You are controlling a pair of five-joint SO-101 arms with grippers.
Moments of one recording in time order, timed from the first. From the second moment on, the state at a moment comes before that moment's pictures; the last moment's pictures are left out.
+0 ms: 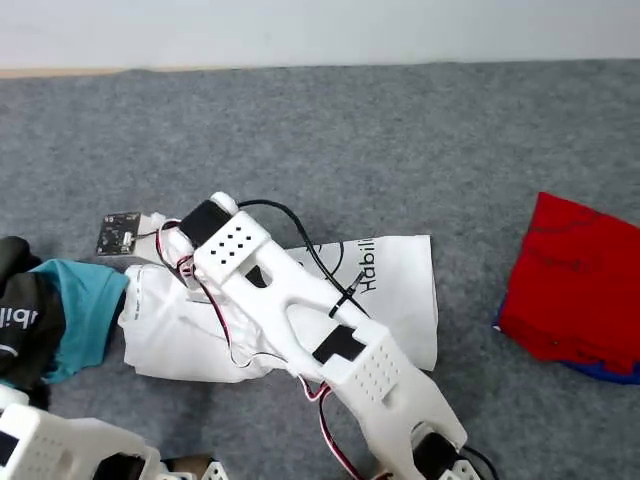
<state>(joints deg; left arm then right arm) -75.4 10.7 -8.9 74.4 -35.6 -52.0 44.0 -43.7 87.1 35.6</state>
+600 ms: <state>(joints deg) -76.6 3.9 -8.8 78.9 -31.4 -44.7 39.9 -43.6 93.8 32.0</state>
